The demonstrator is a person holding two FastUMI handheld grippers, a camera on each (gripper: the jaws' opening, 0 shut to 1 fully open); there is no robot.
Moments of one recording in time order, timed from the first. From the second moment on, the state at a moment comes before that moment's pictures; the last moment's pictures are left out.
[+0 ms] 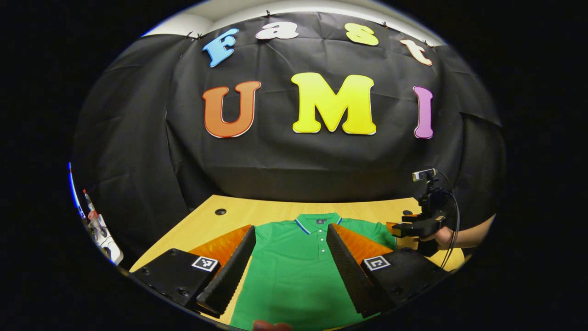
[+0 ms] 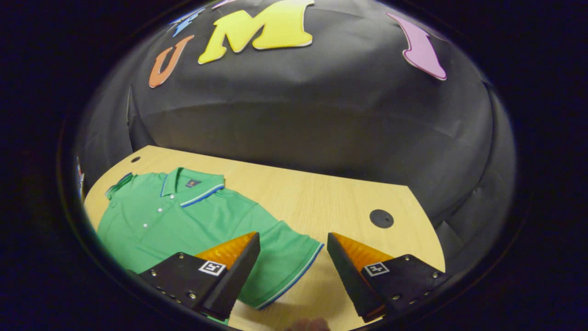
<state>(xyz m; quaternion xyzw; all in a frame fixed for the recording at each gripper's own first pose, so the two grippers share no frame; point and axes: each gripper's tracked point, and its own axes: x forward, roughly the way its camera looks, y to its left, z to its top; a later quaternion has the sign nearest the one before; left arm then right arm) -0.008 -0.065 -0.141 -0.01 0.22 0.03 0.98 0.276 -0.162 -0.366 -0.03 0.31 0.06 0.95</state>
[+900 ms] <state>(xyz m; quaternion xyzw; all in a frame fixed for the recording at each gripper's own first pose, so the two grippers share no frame) -0.034 -0.031 -0.124 0.01 0.22 0.07 0.97 0.273 -0.152 -0.403 -0.01 0.37 0.06 0.93</state>
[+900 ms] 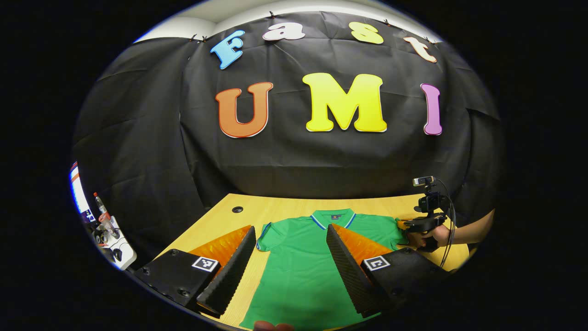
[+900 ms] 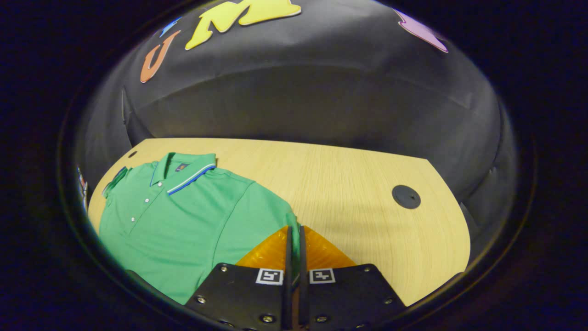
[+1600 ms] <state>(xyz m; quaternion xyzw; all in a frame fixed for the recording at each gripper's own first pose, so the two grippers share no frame) -0.053 0.007 -0.120 -0.02 0.20 0.10 0.97 0.267 -0.108 -0.304 -0.03 0.32 0.05 0.94</state>
